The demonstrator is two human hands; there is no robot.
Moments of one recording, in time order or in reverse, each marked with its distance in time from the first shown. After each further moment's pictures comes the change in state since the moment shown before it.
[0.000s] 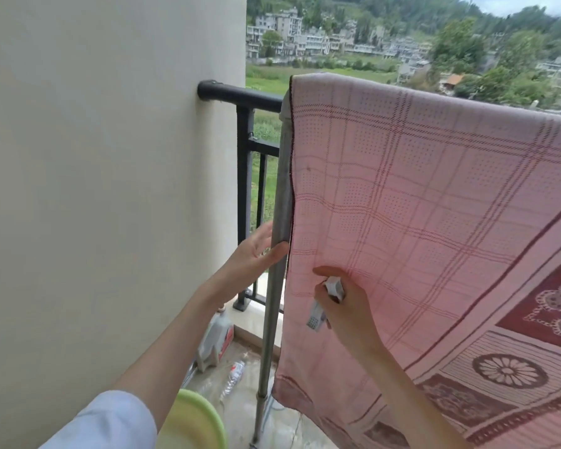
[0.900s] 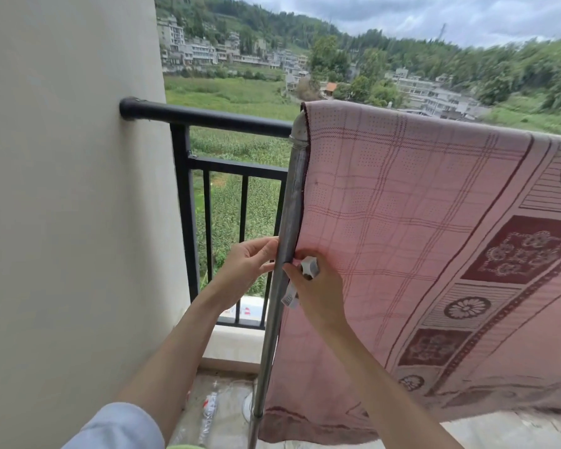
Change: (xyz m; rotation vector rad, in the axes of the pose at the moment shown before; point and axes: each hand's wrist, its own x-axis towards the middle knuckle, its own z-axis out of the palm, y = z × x) left_hand 0.040 -0.009 -0.034 -0.384 -0.251 0.026; right_hand 0.026 -0.055 0.071 -0.073 0.463 -0.004
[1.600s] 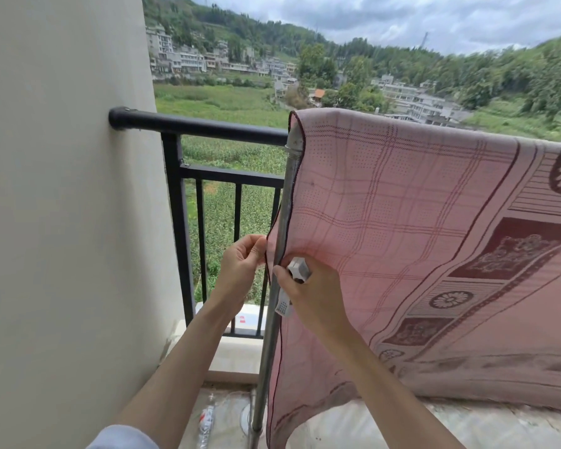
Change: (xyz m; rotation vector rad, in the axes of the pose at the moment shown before) left_hand 0.007 -0.003 0.007 -0.061 0.268 0.163; right_hand -0.007 -0.021 -0.005 -0.198 -0.042 -0.167
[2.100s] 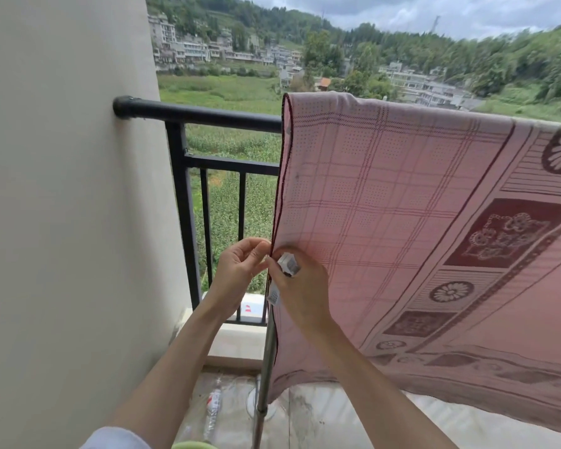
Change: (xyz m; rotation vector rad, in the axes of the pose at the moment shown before) left_hand -0.028 -0.002 -0.010 -0.031 -0.044 -0.085; right_hand -0.012 0.010 0.026 -0.015 0.120 -0.025
